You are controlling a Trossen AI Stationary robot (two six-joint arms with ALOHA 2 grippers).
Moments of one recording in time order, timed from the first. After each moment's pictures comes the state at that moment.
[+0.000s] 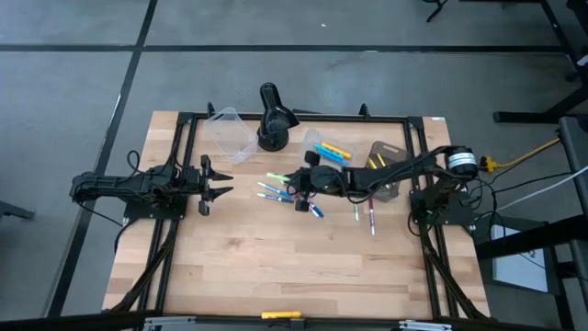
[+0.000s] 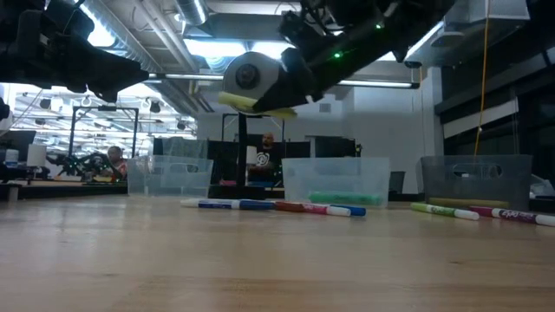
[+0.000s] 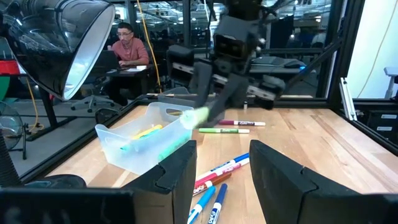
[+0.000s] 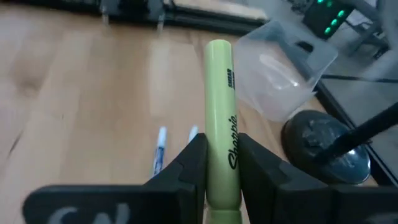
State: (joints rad) left arm -0.01 0.01 0.01 0.03 -0.14 0.00; right arm 0.02 1.70 1.02 0.26 0.33 -0.14
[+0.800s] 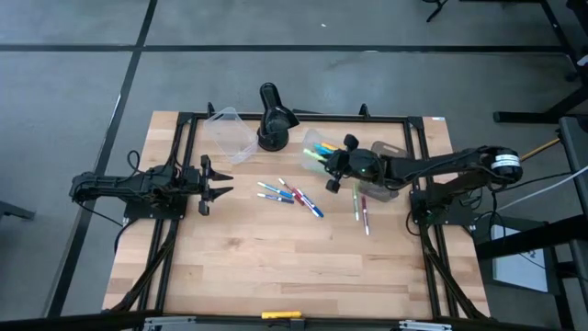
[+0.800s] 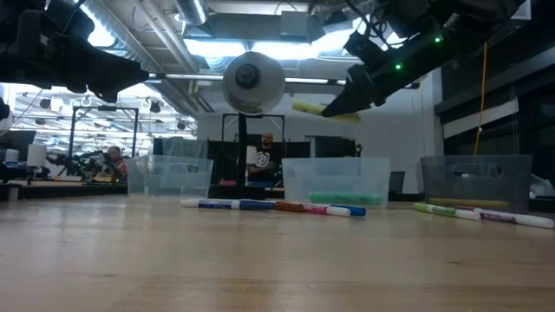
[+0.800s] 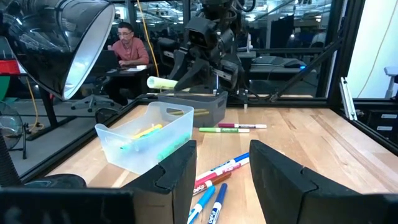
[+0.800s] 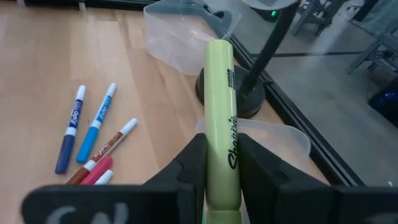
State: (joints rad) left arm -0.01 0.02 0.01 0.03 -0.14 0.00; right arm -0.14 1.31 0.66 0.26 0.37 -0.12
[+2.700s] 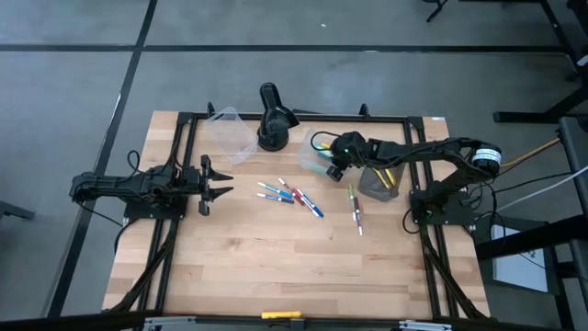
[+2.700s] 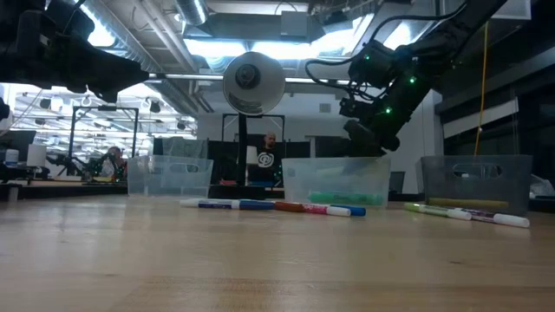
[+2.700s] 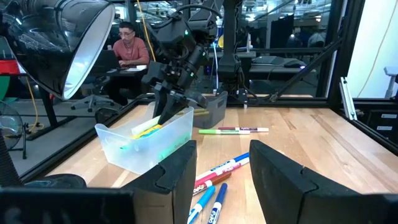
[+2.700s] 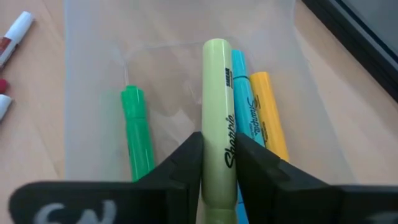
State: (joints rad) left arm -0.01 0.02 0.01 0.03 -0.14 0.00; right arm -0.38 1.49 0.75 -0.08 0.21 0.09
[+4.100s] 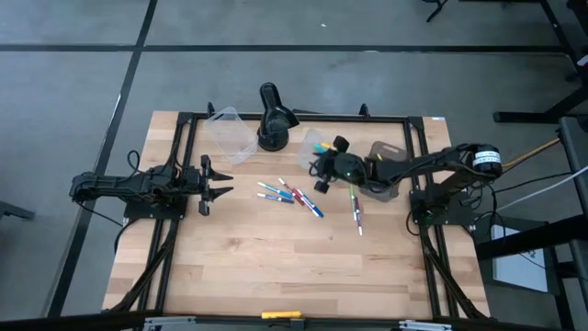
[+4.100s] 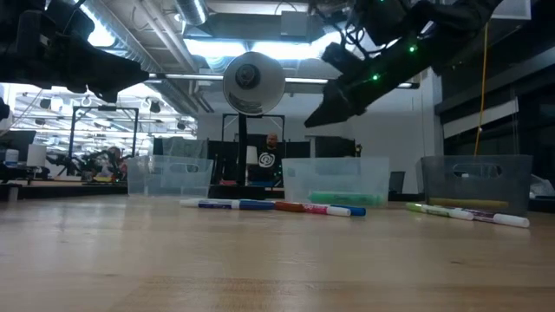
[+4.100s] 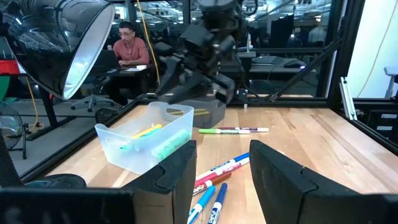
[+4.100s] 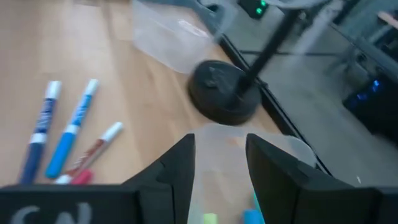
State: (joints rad) left arm -0.01 0.02 0.01 0.03 -0.14 0.00; right arm -0.10 1.49 0.75 0.31 0.48 -0.17
